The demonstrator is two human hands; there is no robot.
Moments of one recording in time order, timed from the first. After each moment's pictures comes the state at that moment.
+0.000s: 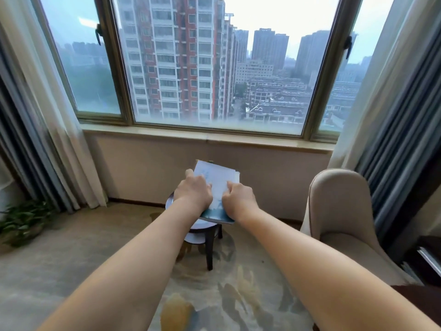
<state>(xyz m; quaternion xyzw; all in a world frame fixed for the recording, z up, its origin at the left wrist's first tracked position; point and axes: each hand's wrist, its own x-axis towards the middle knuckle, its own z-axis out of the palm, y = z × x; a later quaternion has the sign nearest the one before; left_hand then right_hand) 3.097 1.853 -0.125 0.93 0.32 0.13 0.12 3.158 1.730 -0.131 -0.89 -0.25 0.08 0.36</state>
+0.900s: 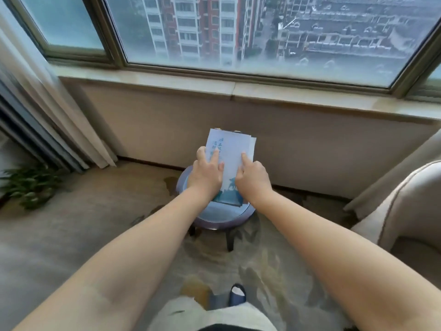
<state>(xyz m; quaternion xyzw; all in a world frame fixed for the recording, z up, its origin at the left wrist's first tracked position) 3.410 2.136 -0.283 0.93 0.30 0.12 0.16 3.498 2.021 -0.278 -0.91 -0.28 0.13 0.29</state>
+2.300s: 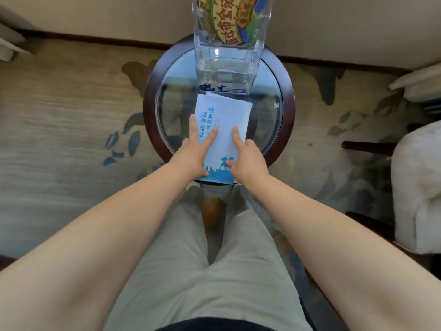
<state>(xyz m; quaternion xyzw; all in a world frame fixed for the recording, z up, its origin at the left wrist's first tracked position) 3.511 2.322 -0.618 0.90 0.17 -0.34 0.21 3.588 2.163 -0.637 -0.89 -0.19 0.39 0.13</state>
